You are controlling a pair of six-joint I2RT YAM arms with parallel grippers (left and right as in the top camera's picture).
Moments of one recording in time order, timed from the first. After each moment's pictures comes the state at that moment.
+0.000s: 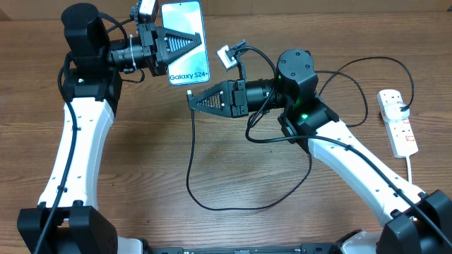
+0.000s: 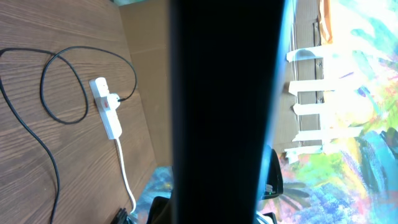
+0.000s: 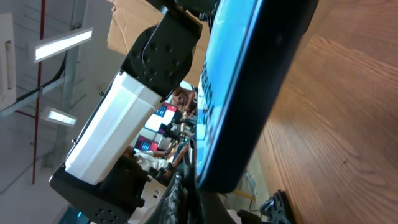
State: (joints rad) left arm 0.01 1.61 1.41 0.02 1.38 -1.21; right arm 0.53 1.57 1.18 0.41 -1.15 1.11
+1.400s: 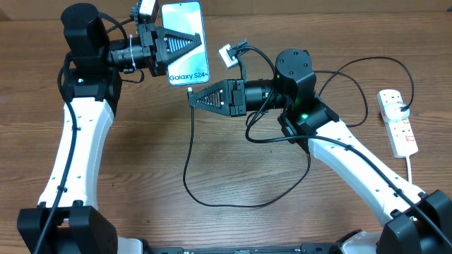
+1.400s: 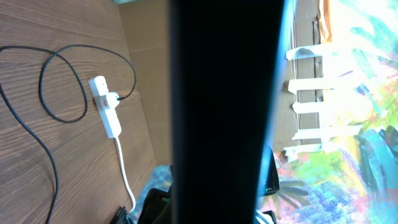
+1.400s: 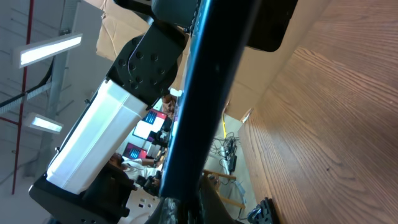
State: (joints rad) left arm 0.01 1.61 1.41 0.02 1.38 -1.21; right arm 0.53 1.57 1.18 0.36 -1.11 1.04
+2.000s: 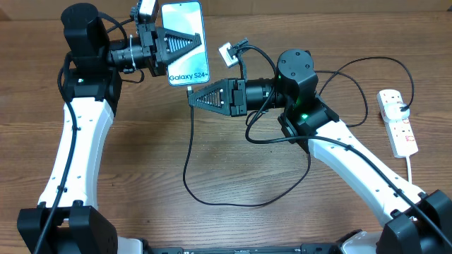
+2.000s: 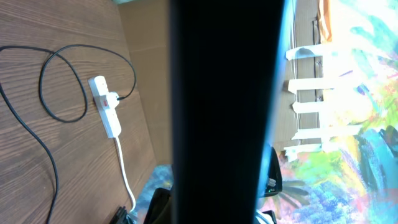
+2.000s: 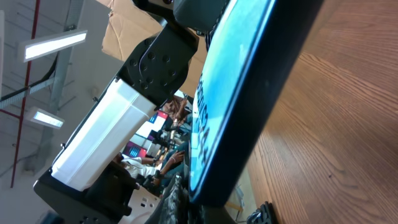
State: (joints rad) left arm 0.01 1.61 1.41 0.02 1.39 -1.21; right arm 0.53 1.57 1.18 0.40 -1.11 1.05
